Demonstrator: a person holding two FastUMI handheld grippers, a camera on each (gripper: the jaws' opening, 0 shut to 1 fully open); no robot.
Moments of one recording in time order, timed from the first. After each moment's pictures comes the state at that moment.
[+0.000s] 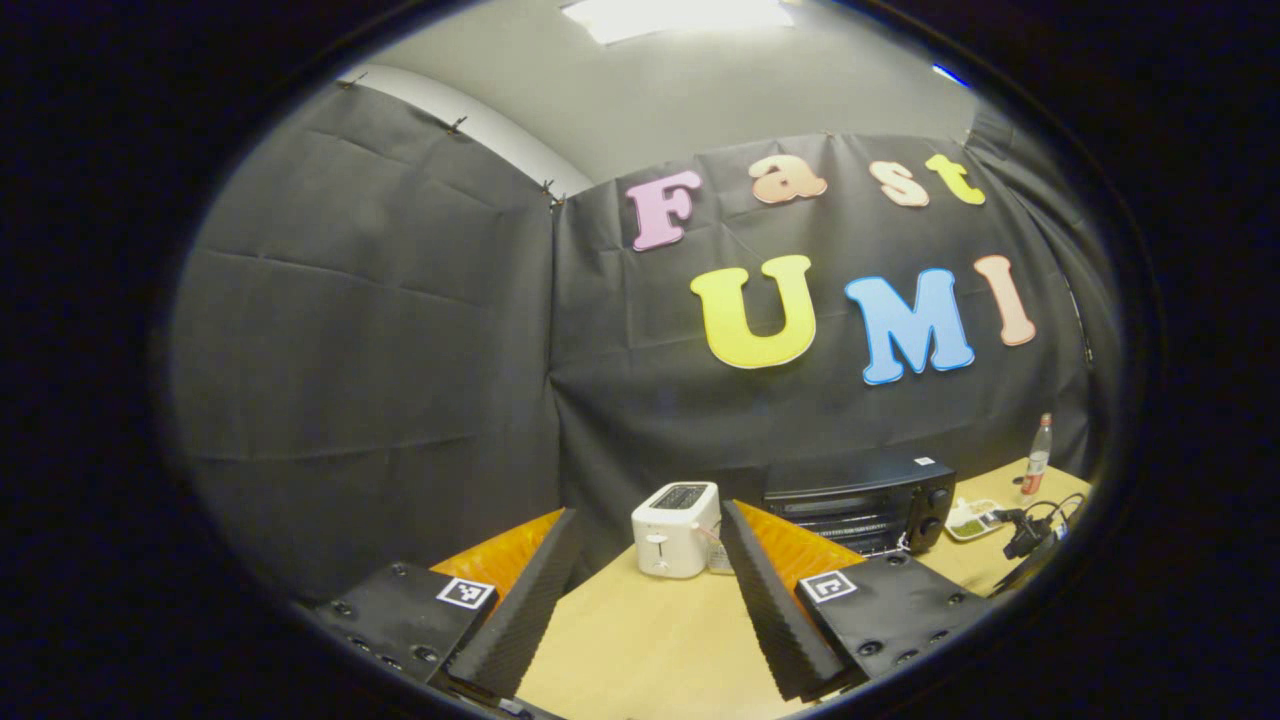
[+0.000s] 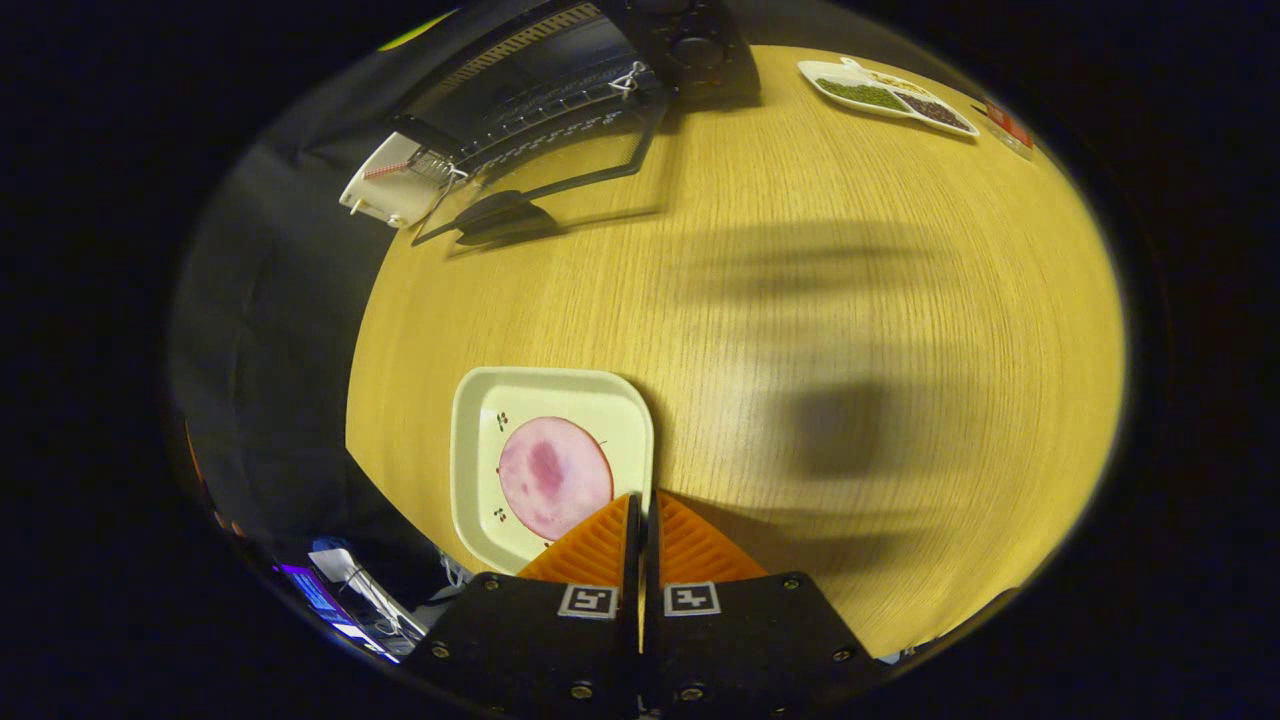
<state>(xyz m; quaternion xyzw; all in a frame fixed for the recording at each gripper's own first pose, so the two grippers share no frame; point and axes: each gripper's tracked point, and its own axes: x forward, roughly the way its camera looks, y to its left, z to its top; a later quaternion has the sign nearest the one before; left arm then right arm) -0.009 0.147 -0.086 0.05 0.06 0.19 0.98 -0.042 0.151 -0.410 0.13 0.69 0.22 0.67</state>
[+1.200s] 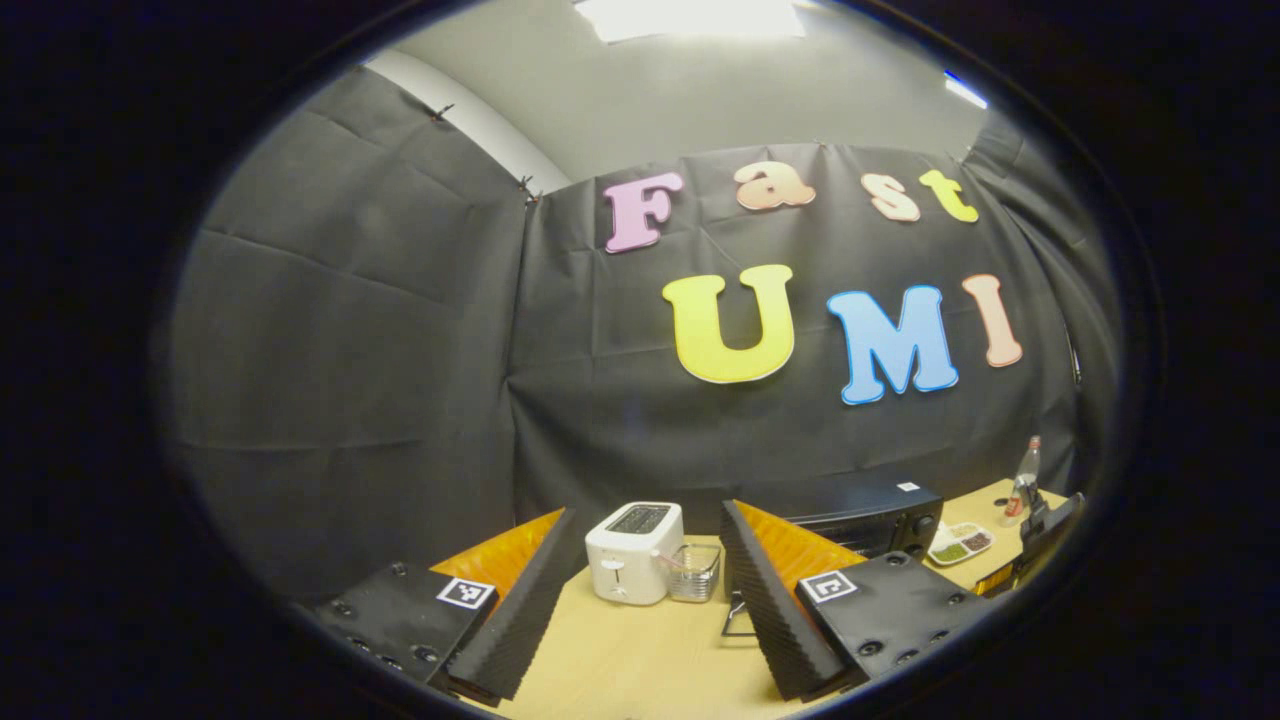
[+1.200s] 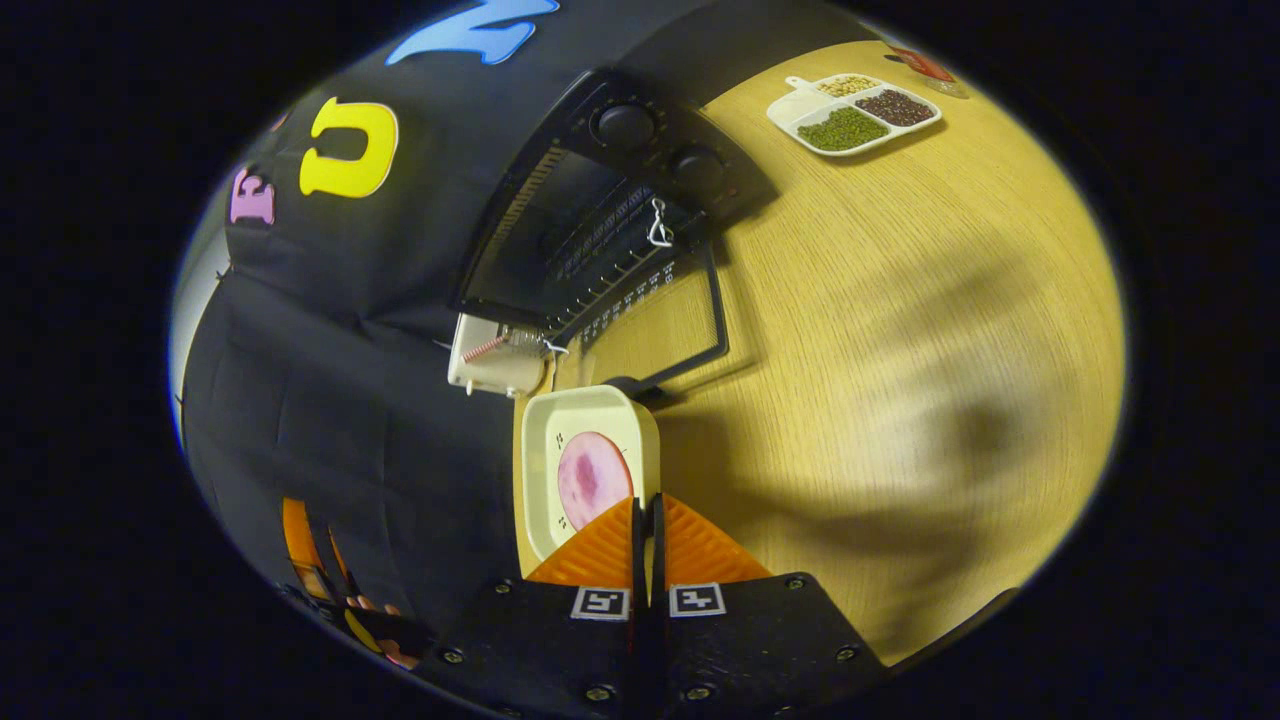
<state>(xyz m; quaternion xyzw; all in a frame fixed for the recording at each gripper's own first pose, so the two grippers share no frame) 0.068 0.146 -0.096 0.03 0.05 0.14 0.99 0.070 0.204 -0.340 0.41 0.57 0.18 0.69</state>
